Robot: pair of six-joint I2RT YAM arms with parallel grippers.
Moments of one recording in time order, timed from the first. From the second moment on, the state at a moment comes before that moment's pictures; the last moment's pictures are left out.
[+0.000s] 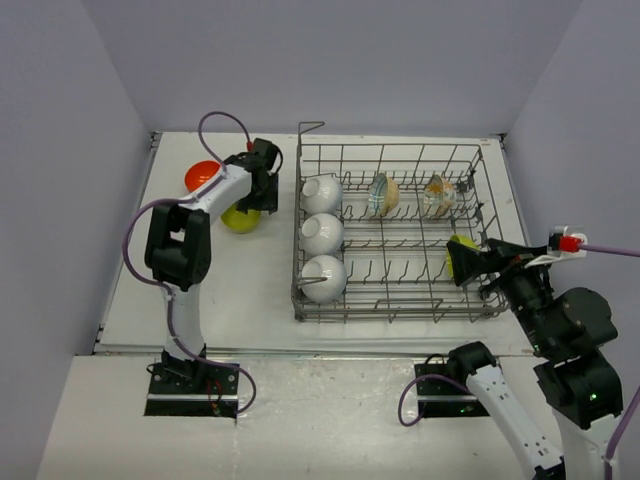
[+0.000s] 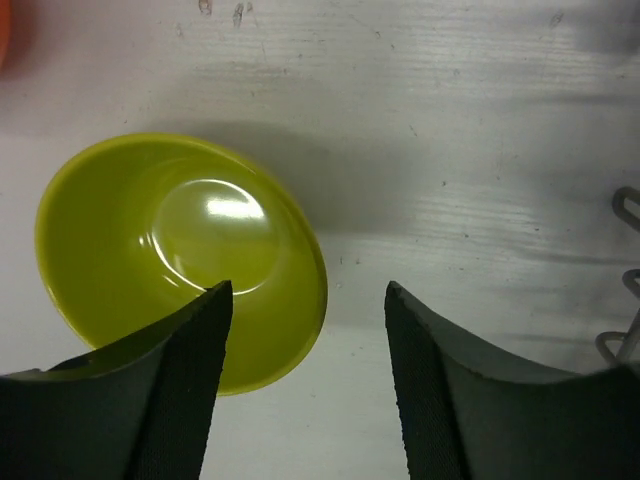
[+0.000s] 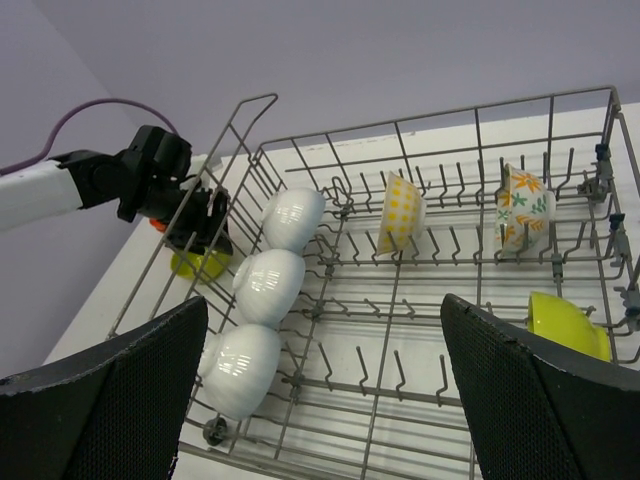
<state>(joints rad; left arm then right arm) -0.33 2.05 1.63 -0.75 -0.25 -0.32 0.32 0.37 1.08 -0.72 0.05 0.38</state>
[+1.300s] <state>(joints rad) -1.05 2.27 1.90 0.03 0.23 -0.98 0.32 0.18 1.20 -0.72 0.08 0.44</state>
